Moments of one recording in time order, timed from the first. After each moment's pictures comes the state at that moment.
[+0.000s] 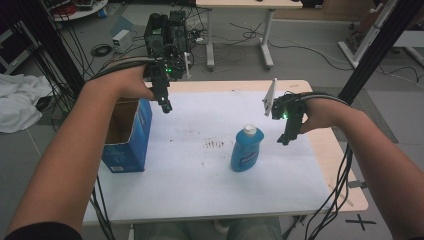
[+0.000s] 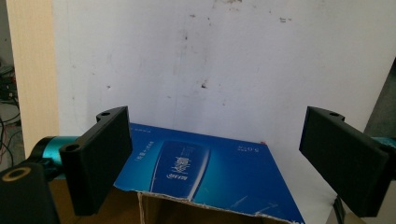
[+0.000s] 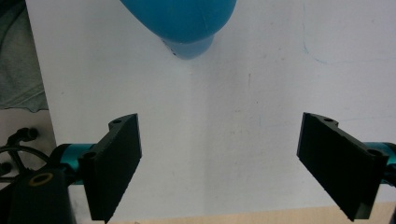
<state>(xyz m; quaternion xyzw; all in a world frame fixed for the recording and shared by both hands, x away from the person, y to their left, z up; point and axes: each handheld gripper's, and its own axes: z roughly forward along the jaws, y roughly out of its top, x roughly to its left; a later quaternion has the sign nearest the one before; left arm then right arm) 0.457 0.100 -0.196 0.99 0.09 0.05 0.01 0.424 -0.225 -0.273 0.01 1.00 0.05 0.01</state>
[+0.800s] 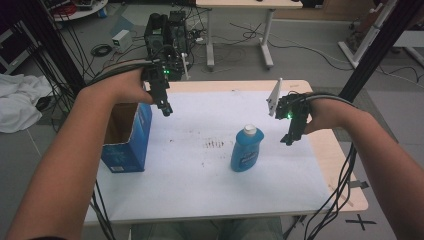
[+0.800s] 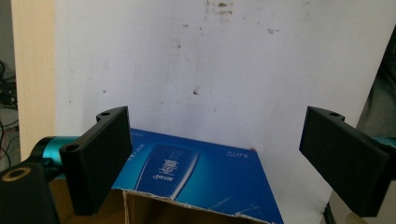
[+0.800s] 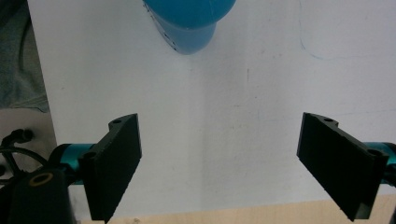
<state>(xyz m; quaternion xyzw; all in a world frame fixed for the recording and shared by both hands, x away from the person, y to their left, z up) 0.434 0.105 -0.187 0.99 0.10 0.06 0.04 0.418 -0.234 -0.268 0.01 1.00 0.05 0.03</state>
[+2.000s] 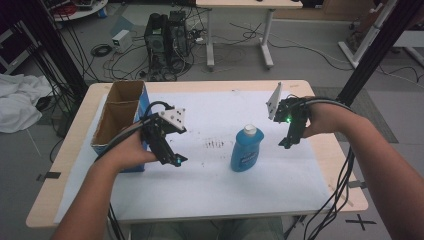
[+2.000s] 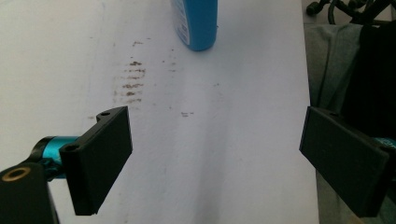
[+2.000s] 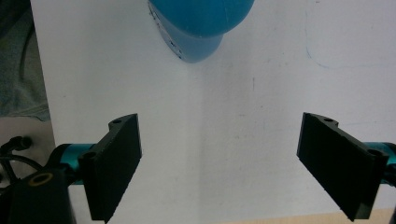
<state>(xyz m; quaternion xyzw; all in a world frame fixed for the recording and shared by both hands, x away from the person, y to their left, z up) 0.346 0.114 -0.288 0.96 0.05 0.03 0.28 0.418 -0.235 -0.275 -0.03 1.00 0.06 0.04</state>
